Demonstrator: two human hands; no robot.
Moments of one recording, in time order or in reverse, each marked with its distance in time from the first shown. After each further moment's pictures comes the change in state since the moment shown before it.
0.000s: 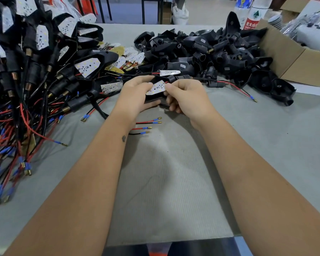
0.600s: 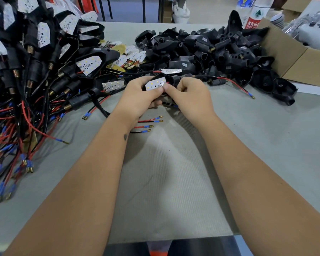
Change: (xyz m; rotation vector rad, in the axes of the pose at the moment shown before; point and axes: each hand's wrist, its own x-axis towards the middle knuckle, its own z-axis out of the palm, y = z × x) left_hand -0.004 -0.004 -0.004 0.135 -0.126 0.087; right_hand 0.004 0.009 0.001 -0.414 0.233 -0.108
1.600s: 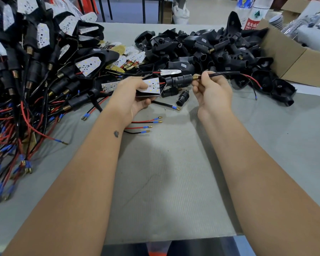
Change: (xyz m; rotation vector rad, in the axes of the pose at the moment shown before) left_hand 0.004 0.009 -0.010 -0.322 0.149 -0.222; right_hand 0.012 0.008 -0.018 1.115 0.310 0.389
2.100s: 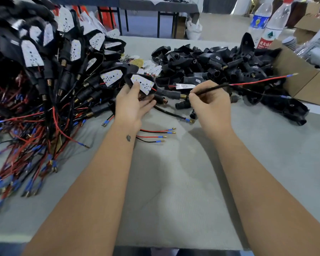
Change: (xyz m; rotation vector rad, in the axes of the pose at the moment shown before) left_hand 0.012 0.001 -0.021 -0.269 0.155 0.172; right_hand -0.023 0.004 0.008 -0.681 -0.339 -0.494
